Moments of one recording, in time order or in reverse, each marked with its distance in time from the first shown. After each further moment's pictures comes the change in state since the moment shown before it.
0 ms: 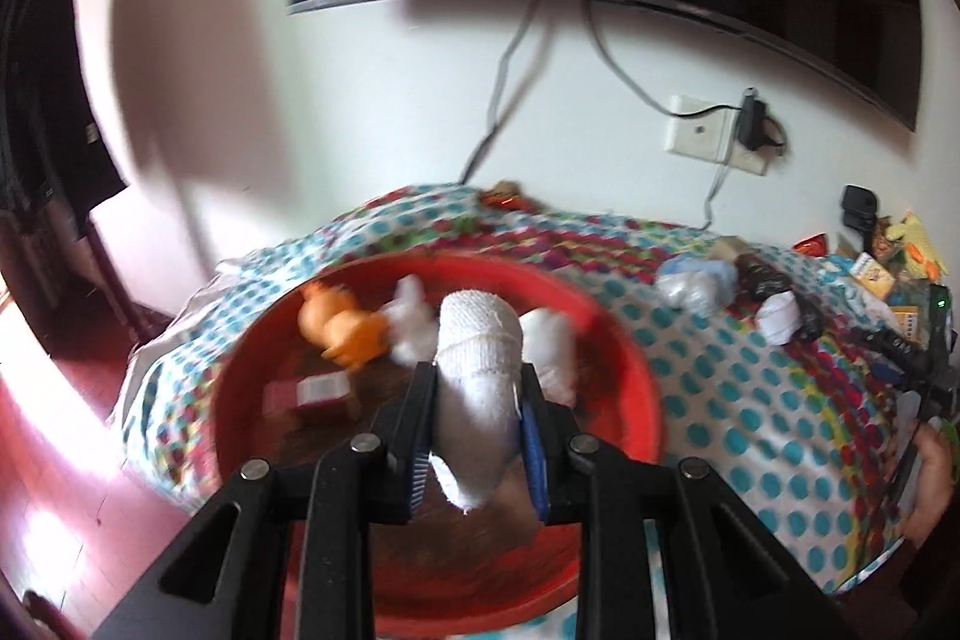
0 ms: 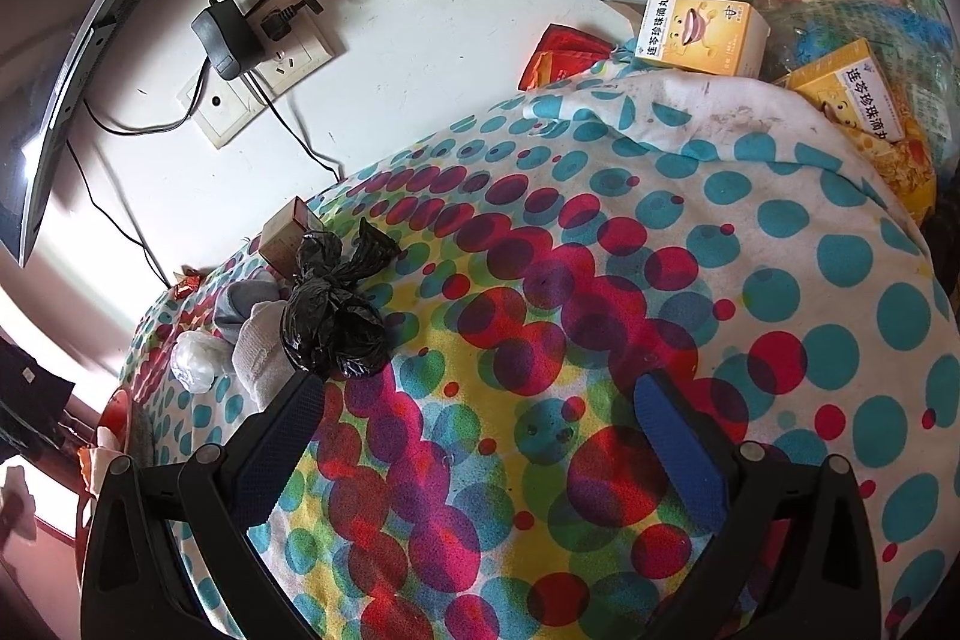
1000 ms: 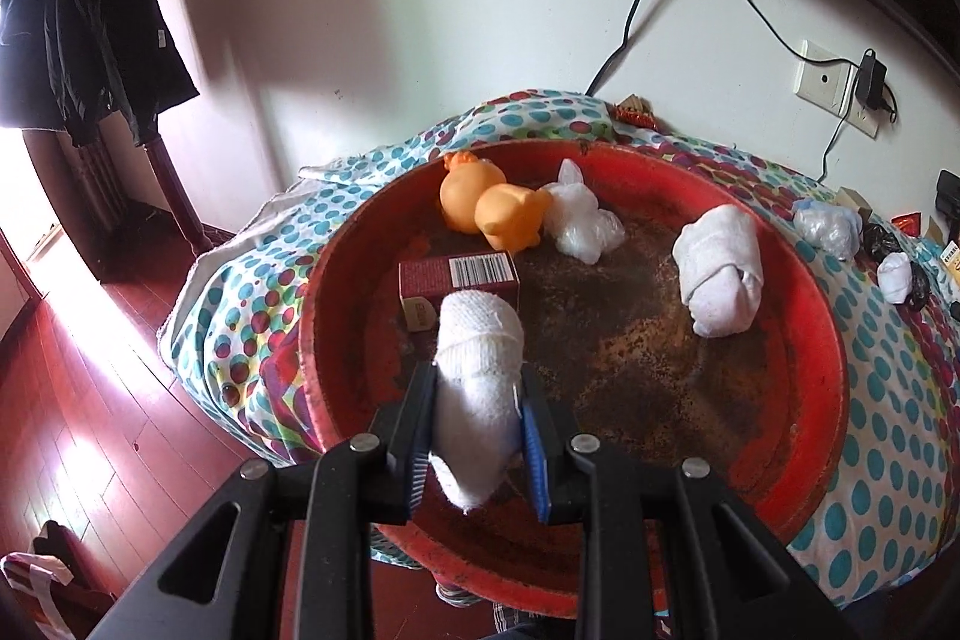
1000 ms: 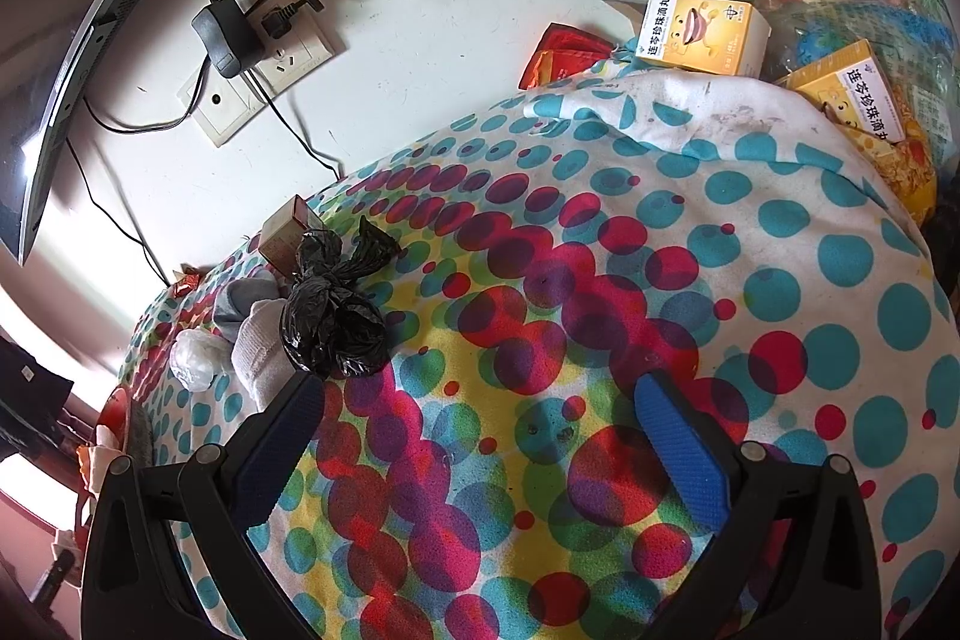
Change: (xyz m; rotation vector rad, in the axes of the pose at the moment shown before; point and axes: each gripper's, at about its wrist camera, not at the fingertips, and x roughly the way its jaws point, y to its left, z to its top) left arm 0.048 0.070 -0.045 -0.083 0.150 0.148; right arm -0.001 0.001 -0.001 0.002 0.001 0.003
